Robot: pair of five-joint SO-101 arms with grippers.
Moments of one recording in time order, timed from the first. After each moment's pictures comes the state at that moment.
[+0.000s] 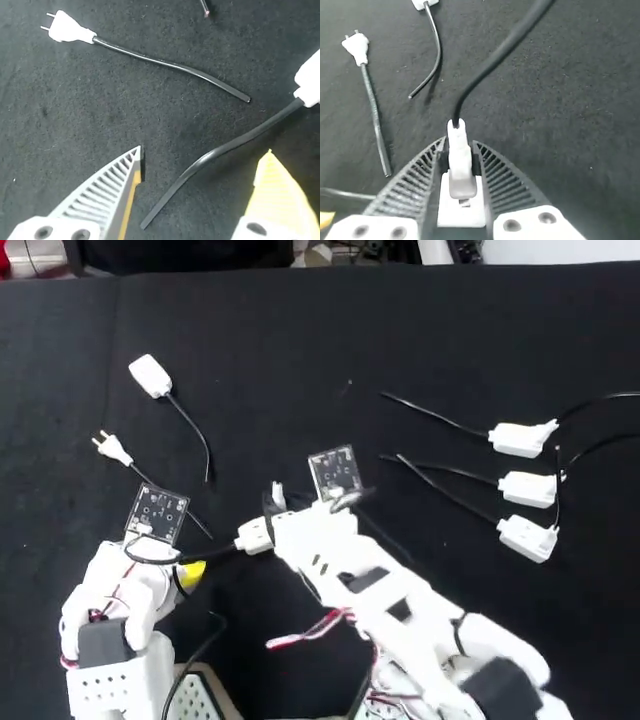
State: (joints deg) left arm -14.4 -103.9 90.7 71.3 -30.3; right arm -33.9 -24.7 84.3 -16.1 -17.5
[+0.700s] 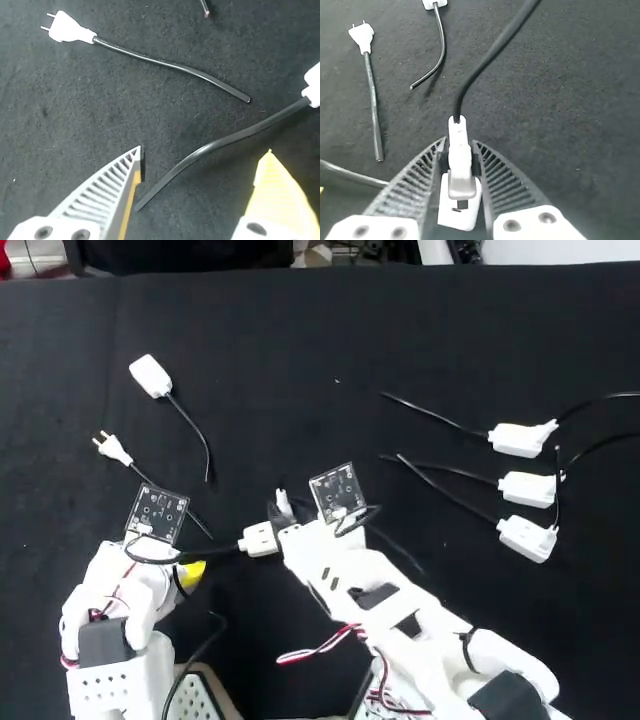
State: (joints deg) left arm -14.4 -103.9 90.7 71.3 -30.3; right arm -32.9 -30.6 92.7 -22.8 -9.2
